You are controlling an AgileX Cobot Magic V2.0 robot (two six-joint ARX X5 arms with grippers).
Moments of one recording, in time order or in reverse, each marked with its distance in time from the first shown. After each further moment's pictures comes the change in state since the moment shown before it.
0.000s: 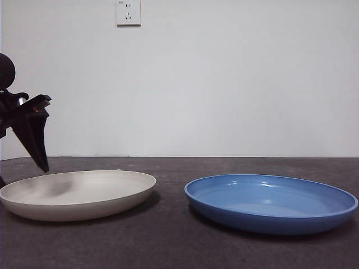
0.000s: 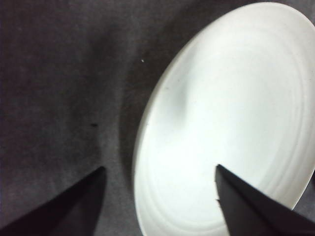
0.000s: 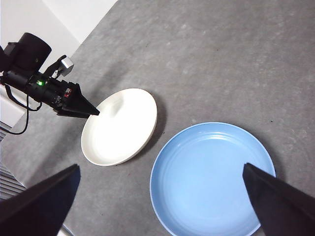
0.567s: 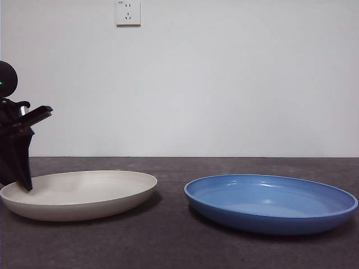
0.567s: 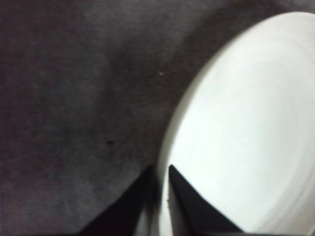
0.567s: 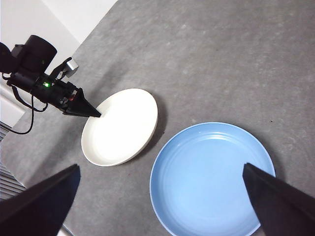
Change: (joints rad) left arm 0.000 0.043 0.001 0.044 -0.032 -0.003; right arm 0.000 0.000 0.000 0.000 0.000 0.000
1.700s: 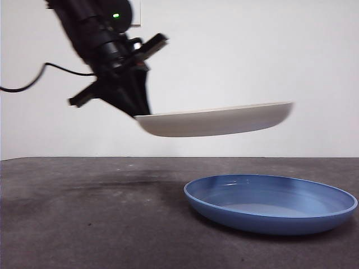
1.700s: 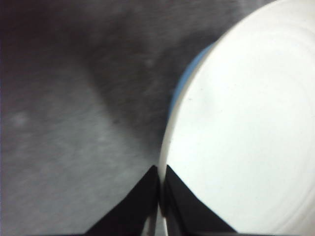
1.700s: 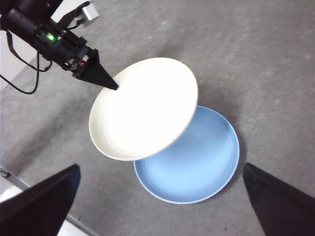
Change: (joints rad) left arm -0.503 0.039 0.401 -0.146 -0.040 -0.162; right arm -0.001 -0.154 0.145 -0.314 0.131 -0.101
